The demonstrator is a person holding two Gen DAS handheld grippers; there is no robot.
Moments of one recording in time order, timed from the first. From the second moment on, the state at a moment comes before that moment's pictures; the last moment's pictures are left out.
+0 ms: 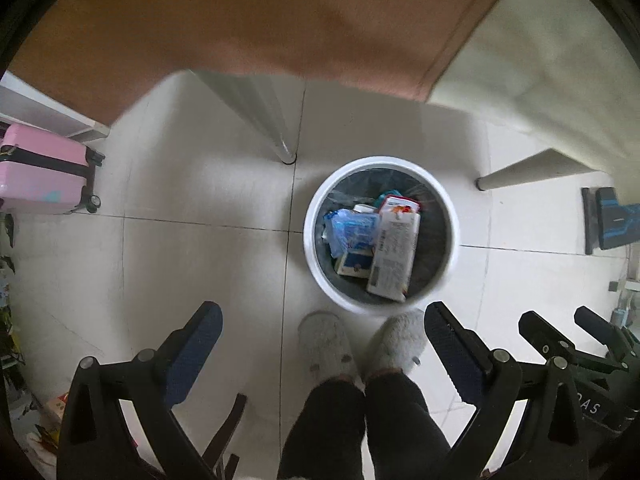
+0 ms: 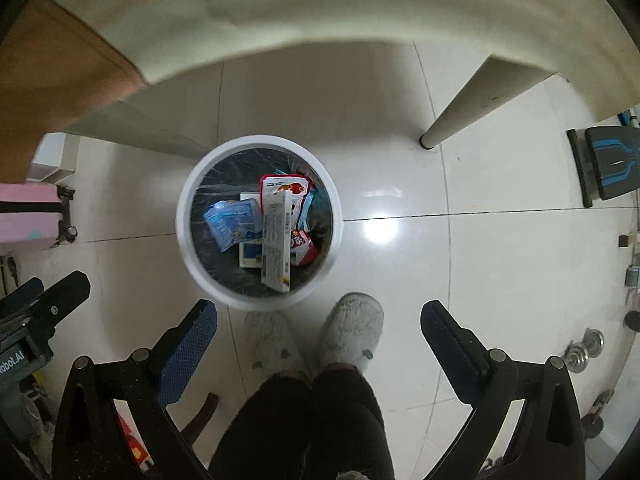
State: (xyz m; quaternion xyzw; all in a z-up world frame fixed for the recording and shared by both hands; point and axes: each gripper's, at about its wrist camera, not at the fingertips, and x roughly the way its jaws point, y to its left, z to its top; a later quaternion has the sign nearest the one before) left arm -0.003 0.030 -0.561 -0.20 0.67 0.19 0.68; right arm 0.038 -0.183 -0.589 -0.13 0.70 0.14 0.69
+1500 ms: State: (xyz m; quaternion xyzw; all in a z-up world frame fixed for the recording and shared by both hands) left arm 0.361 0.055 -0.258 -0.14 0.60 0.20 0.76; right arm 0.392 -0.190 -0.259 -0.03 0.67 0.09 0.74
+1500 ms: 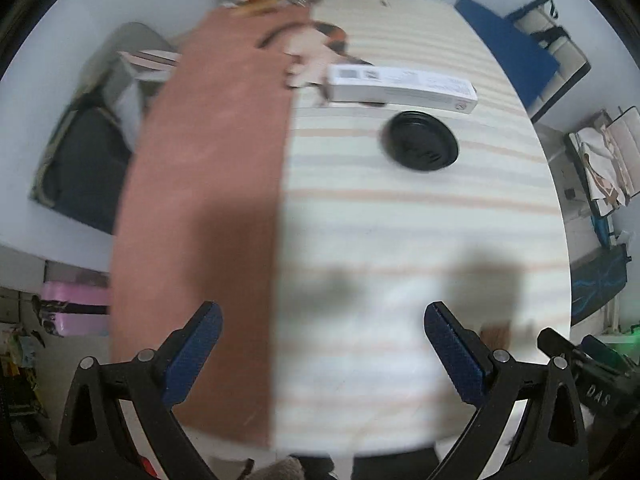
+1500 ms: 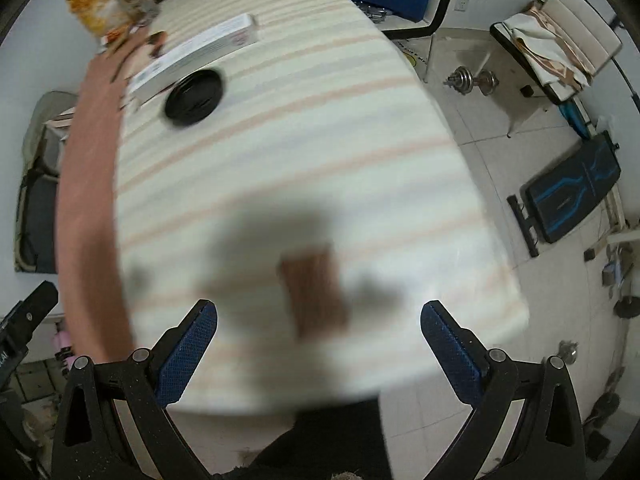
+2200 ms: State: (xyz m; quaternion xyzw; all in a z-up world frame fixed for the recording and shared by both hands) left arm 0.552 0.066 -0.363 -0.21 0.65 0.16 0.71; right arm 0.613 -0.170 -0.328 -0.08 0.70 0.08 0.70
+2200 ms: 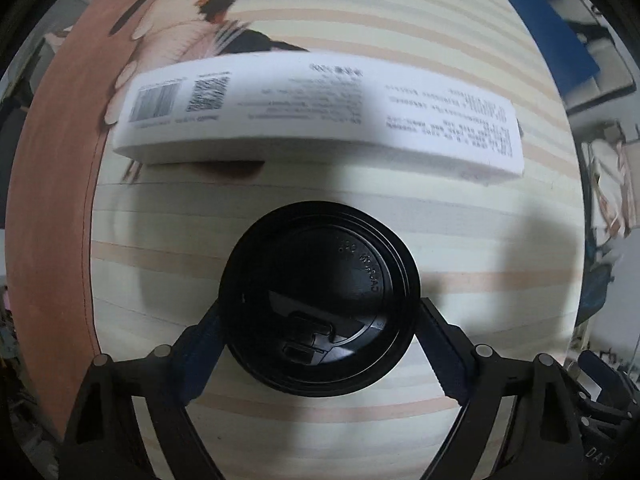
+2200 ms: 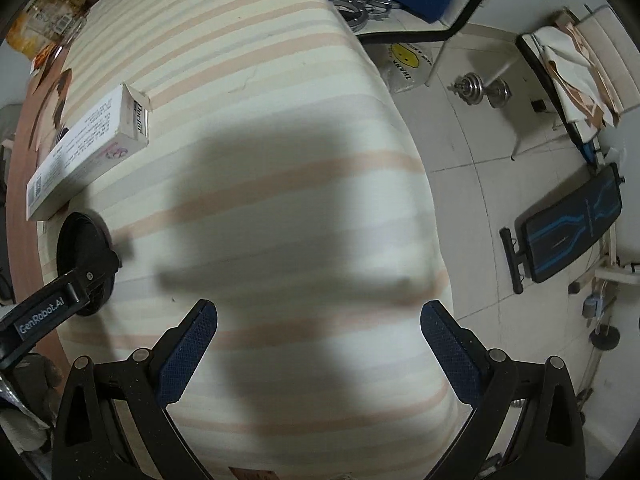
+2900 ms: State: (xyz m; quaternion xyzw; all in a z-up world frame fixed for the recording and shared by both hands) left arm 0.427 0.151 -0.356 -0.28 0.60 0.32 0.68; right arm 0.625 0.094 -0.348 -0.54 0.51 0.34 0.58
